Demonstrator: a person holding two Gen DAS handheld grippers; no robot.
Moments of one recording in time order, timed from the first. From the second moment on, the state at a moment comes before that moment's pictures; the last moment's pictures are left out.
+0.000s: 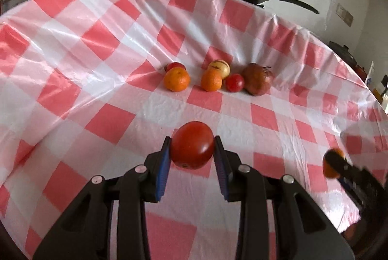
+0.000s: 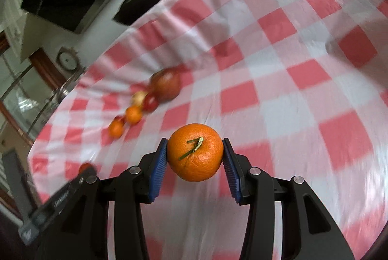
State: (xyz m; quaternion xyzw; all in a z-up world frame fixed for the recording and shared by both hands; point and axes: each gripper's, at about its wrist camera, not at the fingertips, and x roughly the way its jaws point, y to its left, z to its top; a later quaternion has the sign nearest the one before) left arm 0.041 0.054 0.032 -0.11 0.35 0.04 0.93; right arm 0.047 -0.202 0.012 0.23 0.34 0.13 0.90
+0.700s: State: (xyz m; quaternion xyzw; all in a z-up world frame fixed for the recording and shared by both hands) left arm -0.057 0.084 0.028 -0.15 0.33 0.06 0.93; right arm -0.047 -0.154 0.015 0.19 0.34 0.20 0.90
